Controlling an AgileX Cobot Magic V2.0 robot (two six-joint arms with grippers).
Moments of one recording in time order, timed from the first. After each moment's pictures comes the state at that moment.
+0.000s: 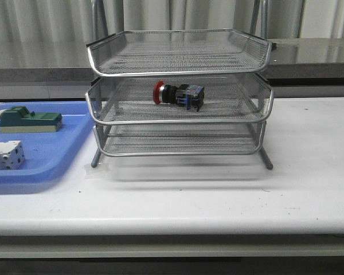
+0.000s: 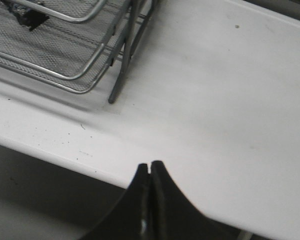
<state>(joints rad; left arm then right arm) -0.16 0.32 -0.19 -0.39 -0.05 0.31 0.19 0.74 -0.74 -0.08 0.71 -0.09</state>
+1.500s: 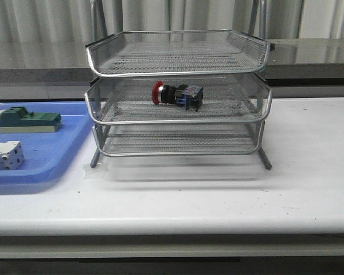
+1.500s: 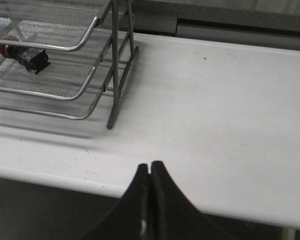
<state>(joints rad) -0.16 0.32 -0.19 -0.39 -0.05 0.31 0.16 0.22 -0.45 -0.08 0.64 0.04</state>
